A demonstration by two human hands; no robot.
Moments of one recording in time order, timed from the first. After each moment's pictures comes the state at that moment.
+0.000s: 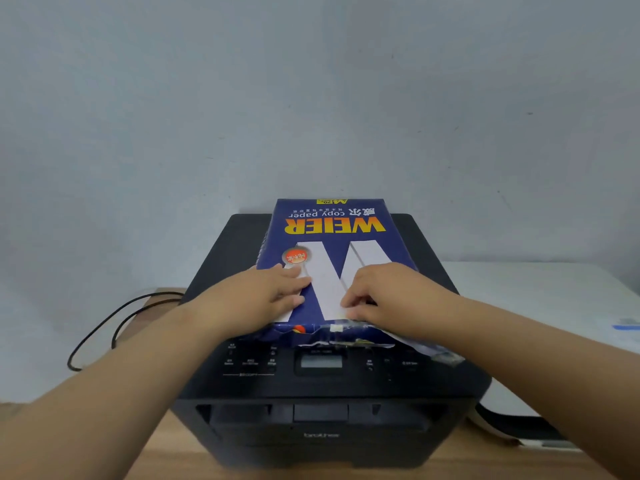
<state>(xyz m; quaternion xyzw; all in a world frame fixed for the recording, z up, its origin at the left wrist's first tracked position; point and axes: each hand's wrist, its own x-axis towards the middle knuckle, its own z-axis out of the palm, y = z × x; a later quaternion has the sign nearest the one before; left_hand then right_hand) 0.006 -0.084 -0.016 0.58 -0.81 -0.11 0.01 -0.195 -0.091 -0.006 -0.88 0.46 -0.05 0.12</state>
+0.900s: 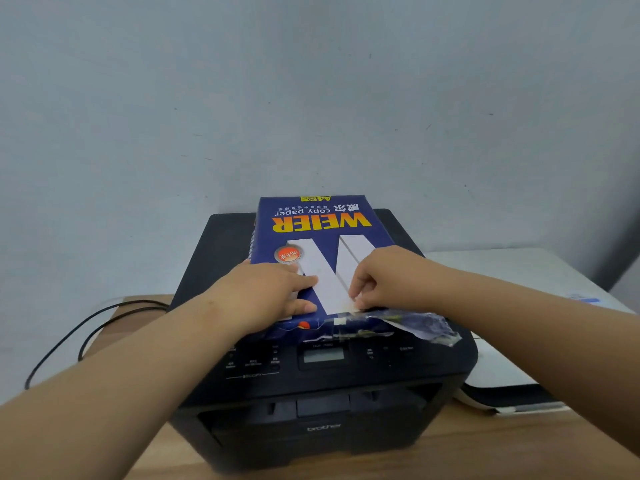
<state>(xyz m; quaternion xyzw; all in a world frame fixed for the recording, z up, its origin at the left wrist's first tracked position) -0.001 -0.090 -0.009 0.54 -0.84 -0.01 -0.07 -0.185 -0.089 0.009 -0.83 0.54 -0.02 0.14</state>
